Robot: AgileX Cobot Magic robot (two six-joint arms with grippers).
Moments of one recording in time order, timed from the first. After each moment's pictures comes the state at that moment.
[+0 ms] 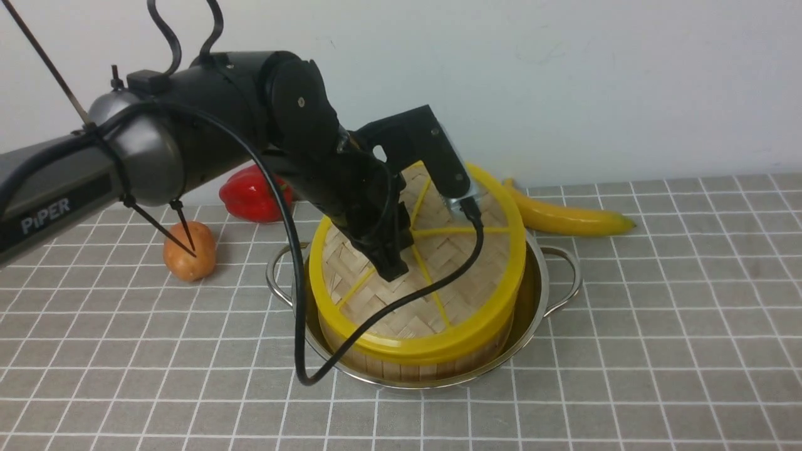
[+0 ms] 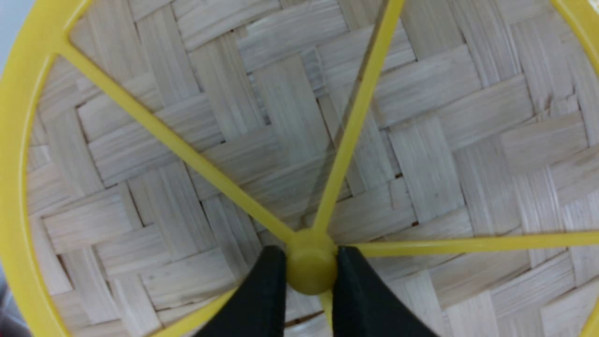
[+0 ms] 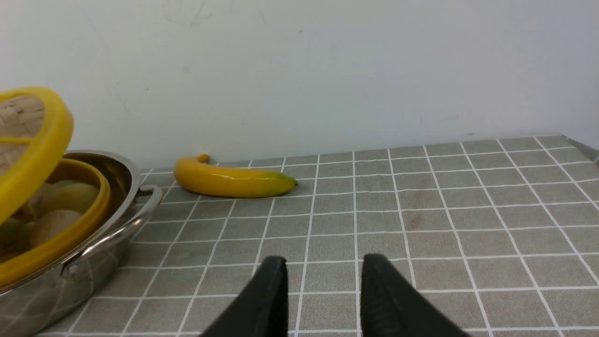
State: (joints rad) right arm 0.05 0.00 0.01 -0.14 0.29 0.36; left arm -0.46 1.85 -1.51 -0.17 0.84 0.86
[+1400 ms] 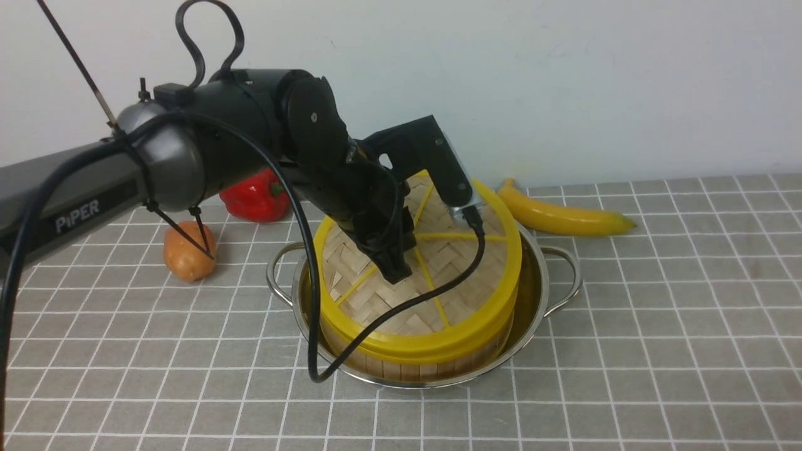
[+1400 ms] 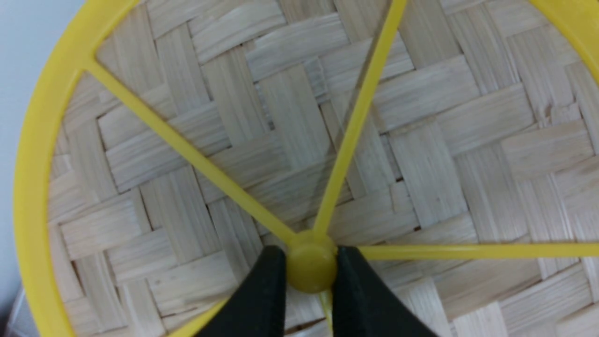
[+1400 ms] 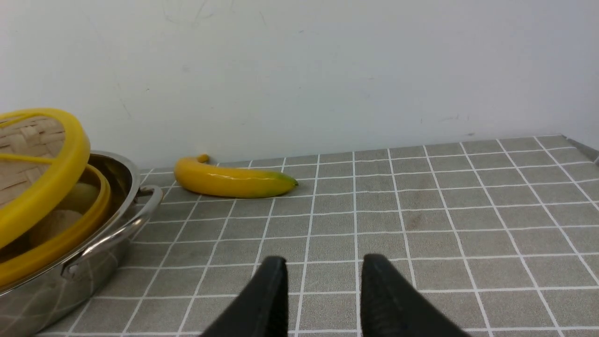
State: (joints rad) right arm 0.05 0.00 0.01 -0.14 0.29 0.36; left arm -0.46 1.88 -1.51 -0.16 0.78 0.88
